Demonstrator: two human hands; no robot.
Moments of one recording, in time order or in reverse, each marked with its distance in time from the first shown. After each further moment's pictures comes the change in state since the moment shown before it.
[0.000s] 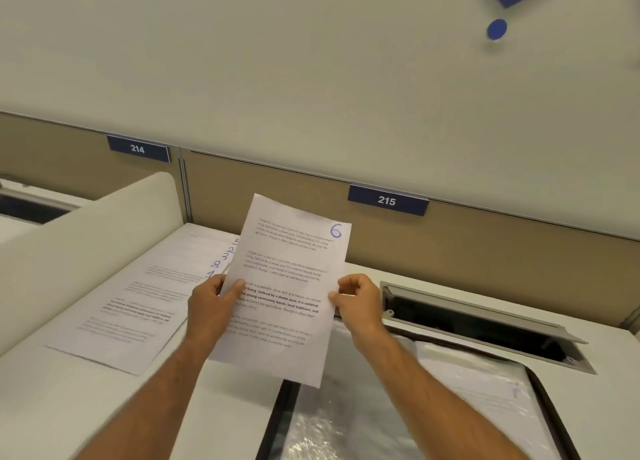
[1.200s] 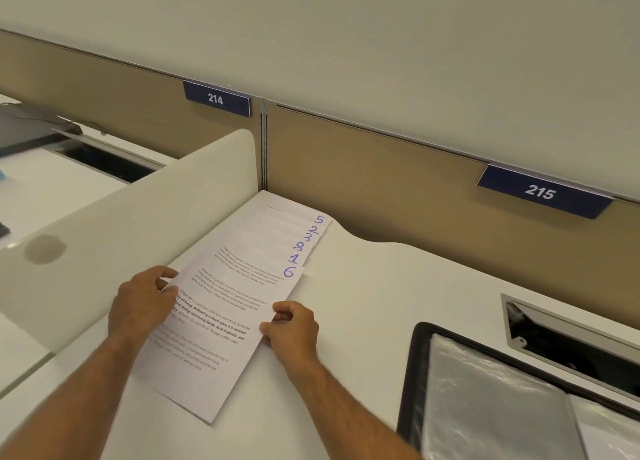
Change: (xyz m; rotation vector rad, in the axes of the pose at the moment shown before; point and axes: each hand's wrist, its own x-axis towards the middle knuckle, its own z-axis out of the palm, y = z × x) left_hand 0.137 -0.152 -0.207 0.619 0.174 -0.202; right_hand -0.023 0.082 0.300 -0.065 -0.374 0.206
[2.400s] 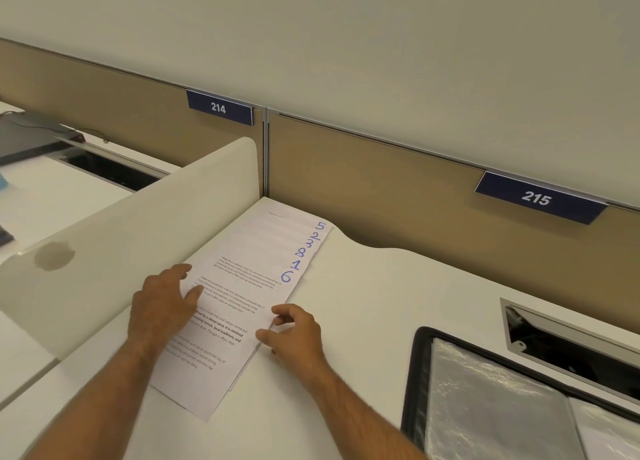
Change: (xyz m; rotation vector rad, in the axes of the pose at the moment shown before) left_hand 0.003 0.003 0.019 0.164 0.017 0.192; right_hand 0.002 0.007 -0.009 -0.174 -0.128 -0.144
